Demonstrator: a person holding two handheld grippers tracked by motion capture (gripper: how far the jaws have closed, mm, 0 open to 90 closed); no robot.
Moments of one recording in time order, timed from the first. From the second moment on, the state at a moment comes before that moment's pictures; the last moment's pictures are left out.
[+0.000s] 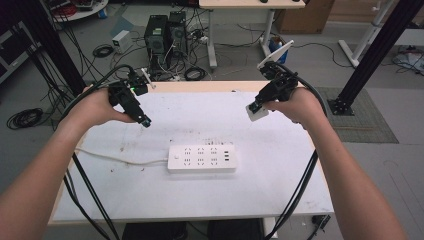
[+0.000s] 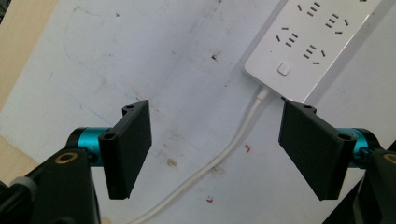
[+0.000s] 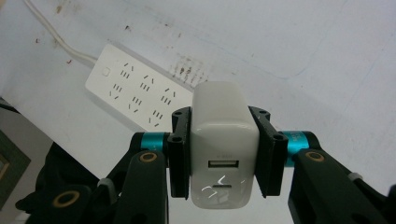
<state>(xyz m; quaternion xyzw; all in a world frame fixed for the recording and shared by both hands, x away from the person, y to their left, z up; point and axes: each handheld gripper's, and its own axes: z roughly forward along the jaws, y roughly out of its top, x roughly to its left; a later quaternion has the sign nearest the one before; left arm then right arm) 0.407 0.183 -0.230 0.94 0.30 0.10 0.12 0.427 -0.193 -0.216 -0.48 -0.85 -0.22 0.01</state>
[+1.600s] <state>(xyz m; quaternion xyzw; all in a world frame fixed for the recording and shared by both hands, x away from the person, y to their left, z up) 0.393 0.178 -0.224 0.96 0.25 0.08 0.12 0.410 -0.047 -0.331 -0.16 -0.99 -0.04 0.02</state>
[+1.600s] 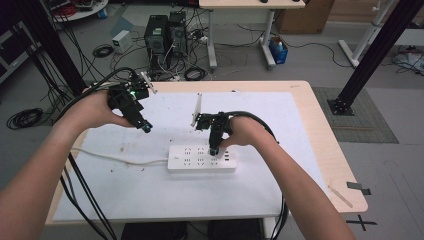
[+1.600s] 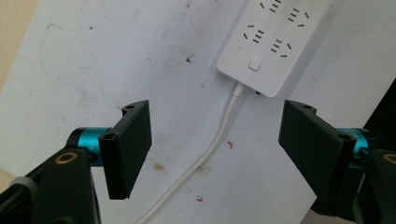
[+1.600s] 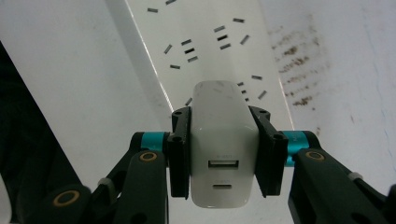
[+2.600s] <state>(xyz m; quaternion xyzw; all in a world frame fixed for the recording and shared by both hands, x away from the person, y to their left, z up) 0.390 0.180 -0.226 0.96 0.24 0.07 0.12 0.396 -0.015 -0.354 0.02 -1.00 0.04 -0.02</state>
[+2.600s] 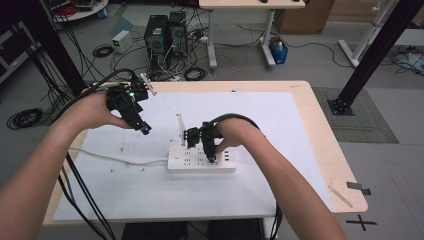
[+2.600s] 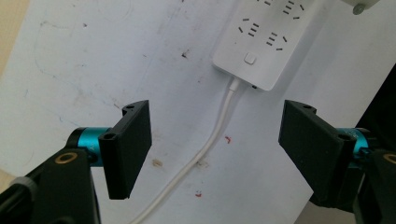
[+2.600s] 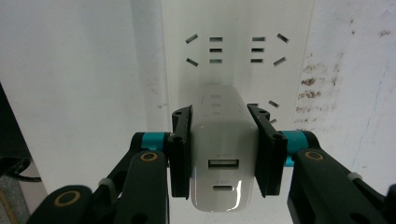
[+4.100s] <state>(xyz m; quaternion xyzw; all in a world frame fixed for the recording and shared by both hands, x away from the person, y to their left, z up) 0.393 0.185 -0.227 0.96 0.26 0.08 0.12 0.421 -0.116 -0.303 -0.23 -0.96 -0.14 0.00</state>
